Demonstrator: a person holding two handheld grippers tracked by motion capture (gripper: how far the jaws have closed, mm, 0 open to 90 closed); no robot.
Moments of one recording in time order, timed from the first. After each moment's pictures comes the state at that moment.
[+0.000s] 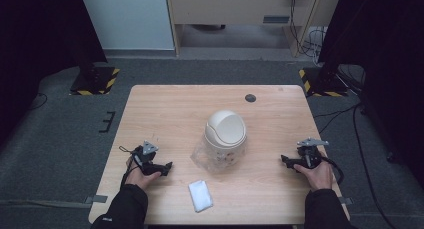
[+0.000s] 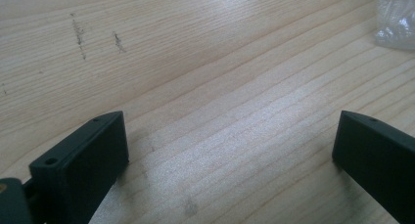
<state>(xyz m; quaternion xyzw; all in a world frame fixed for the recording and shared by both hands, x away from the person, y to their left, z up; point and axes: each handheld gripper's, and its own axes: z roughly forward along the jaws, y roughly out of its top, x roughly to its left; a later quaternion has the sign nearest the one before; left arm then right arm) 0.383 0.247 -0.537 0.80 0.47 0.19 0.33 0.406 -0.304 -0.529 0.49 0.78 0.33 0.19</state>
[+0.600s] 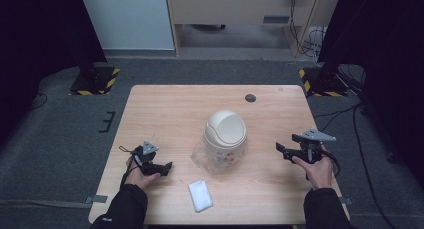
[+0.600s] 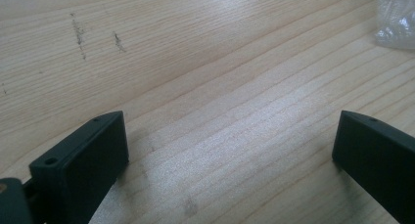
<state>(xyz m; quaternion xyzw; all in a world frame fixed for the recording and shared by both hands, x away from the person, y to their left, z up) 0.383 0.246 -0.537 0.80 0.47 0.19 0.33 0.401 -0.284 -0.478 0.46 0.74 0.45 0.21</state>
